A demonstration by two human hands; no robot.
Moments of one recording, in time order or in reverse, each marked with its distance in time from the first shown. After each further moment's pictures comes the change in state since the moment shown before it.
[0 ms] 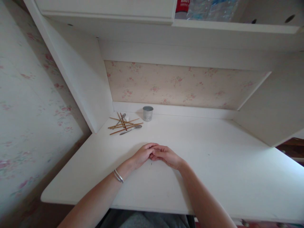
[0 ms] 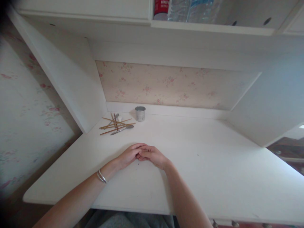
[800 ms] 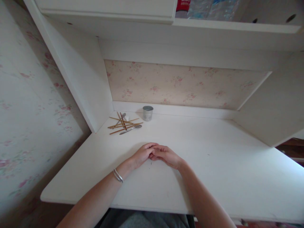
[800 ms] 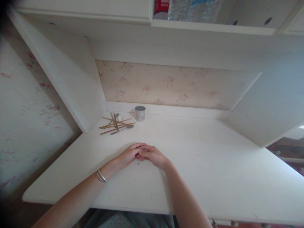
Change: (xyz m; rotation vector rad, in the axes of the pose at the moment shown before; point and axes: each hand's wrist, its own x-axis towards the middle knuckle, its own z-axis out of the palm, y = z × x) left_hand -0.003 0.006 0.004 -0.013 0.009 -0.016; right_hand -0.001 -0.001 0.001 -0.008 0.010 0.006
